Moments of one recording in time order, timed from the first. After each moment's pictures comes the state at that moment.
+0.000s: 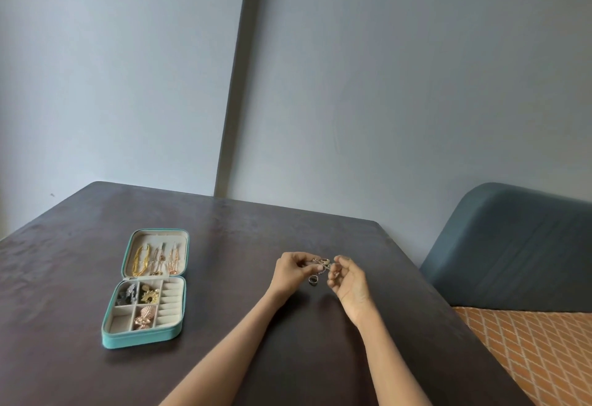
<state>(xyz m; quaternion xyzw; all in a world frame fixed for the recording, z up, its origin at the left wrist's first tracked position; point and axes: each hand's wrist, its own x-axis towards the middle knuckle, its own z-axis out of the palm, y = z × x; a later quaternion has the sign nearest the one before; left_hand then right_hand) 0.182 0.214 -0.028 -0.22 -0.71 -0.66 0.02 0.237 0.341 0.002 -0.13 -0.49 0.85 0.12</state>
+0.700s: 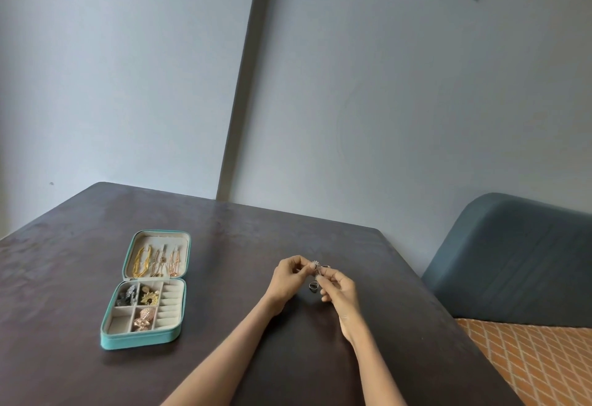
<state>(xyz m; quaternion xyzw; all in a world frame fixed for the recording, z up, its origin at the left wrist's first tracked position) 0.176 0.211 -0.036 -0.20 -0.68 -0.70 -0.01 0.231 0.333 -0.026 -0.07 -0.73 0.66 0.17</state>
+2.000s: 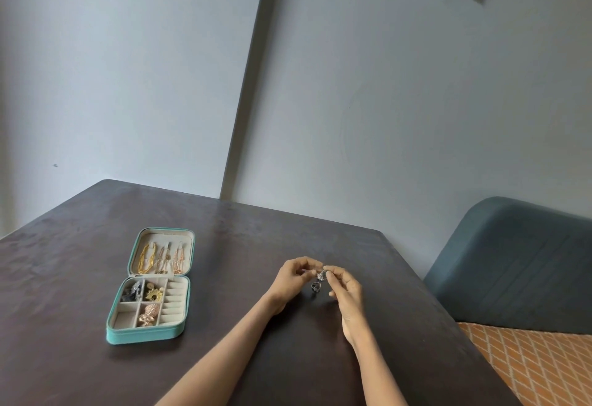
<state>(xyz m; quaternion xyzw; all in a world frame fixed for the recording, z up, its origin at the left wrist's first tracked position) 0.178 0.208 -0.034 -0.25 -0.67 -0.70 -0.03 0.238 0.335 -0.026 -0.05 -0.72 0.66 0.21</state>
